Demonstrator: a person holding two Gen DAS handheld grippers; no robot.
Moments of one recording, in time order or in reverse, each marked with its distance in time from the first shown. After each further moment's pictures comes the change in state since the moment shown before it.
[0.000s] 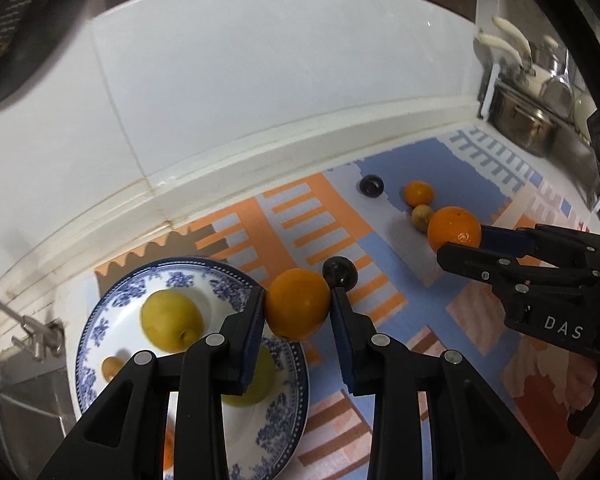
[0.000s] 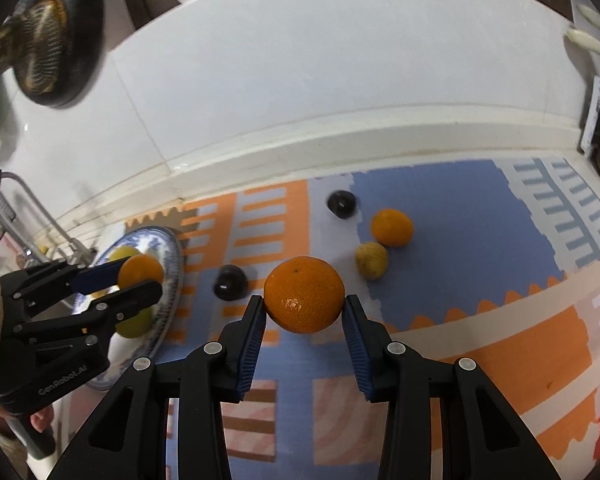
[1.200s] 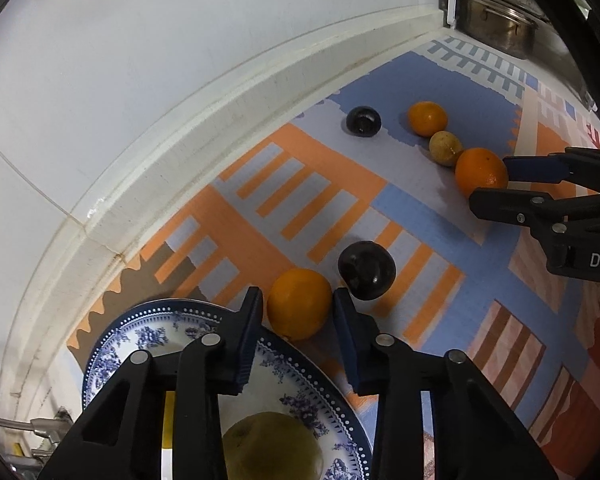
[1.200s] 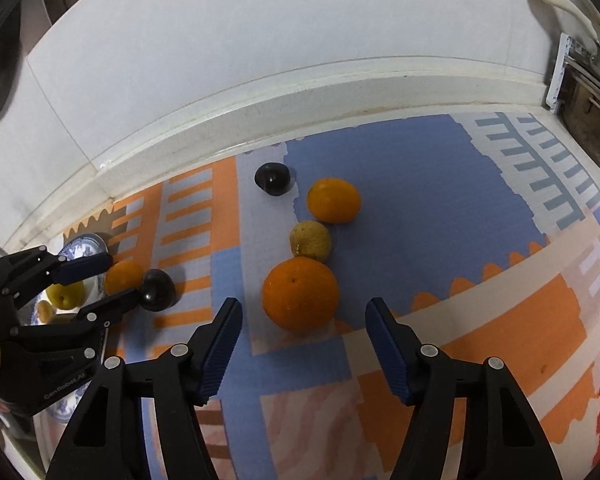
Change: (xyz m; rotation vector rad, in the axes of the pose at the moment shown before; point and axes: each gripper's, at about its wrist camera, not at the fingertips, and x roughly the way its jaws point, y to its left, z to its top) left arm 0.085 0.002 0.027 0.306 0.191 -0.052; right arm 0.044 -0.029 -0.001 0.134 0.118 -0.170
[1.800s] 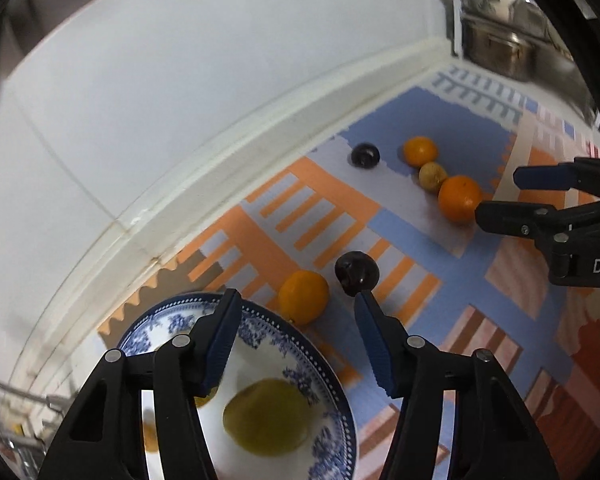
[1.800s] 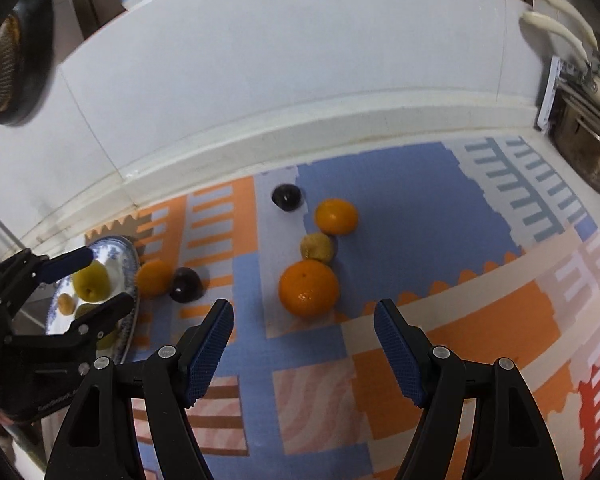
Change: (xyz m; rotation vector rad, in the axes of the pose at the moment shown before) left arm -0.041 -0.010 -0.007 -0.022 -0.094 0.080; right arm -0.034 0.001 -0.009 -0.010 -0.062 0.001
